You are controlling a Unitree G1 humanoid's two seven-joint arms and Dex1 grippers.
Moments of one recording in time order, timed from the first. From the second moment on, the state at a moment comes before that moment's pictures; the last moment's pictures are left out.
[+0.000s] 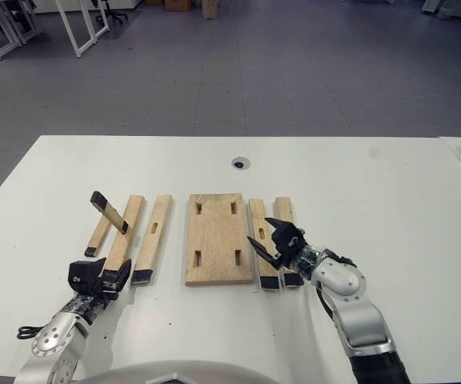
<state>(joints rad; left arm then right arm) 0.51 0.21 0.08 -0.37 -0.24 0.31 -0.21 0.11 -0.51 0.09 -0.28 0.11 0.18 0.59</state>
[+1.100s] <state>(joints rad) -0.29 0.31 0.23 -0.25 -1.43 1.16 -0.45 -0.44 -0.40 -0.25 -0.05 1.56 1.22 0.43</state>
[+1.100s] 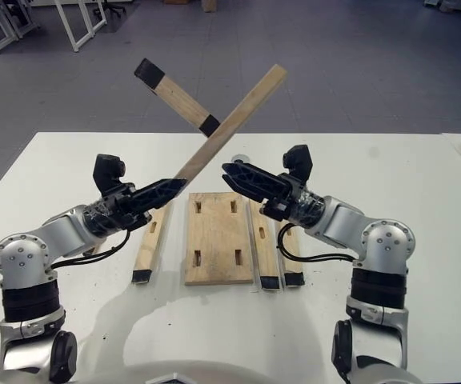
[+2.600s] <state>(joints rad) -0.14 0.65 -0.27 -0.34 -0.57 0.69 -0.80 -0.49 -0.46 -0.28 0.03 1.33 1.14 0.59</state>
